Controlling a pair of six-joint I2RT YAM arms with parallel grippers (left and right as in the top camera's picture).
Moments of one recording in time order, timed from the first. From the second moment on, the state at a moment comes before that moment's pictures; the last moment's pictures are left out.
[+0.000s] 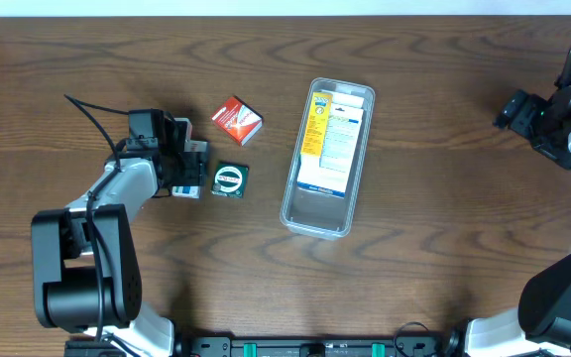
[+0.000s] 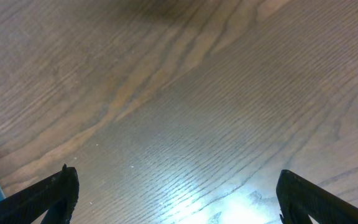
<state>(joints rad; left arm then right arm) 0.07 1.78 0.93 -0.33 0.16 0.07 -0.29 1.69 1.52 -1.04 0.07 0.35</state>
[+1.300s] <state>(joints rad) -0.39 1.40 0.97 -0.06 0.13 -0.13 -0.29 1.69 1.52 -1.04 0.07 0.35</state>
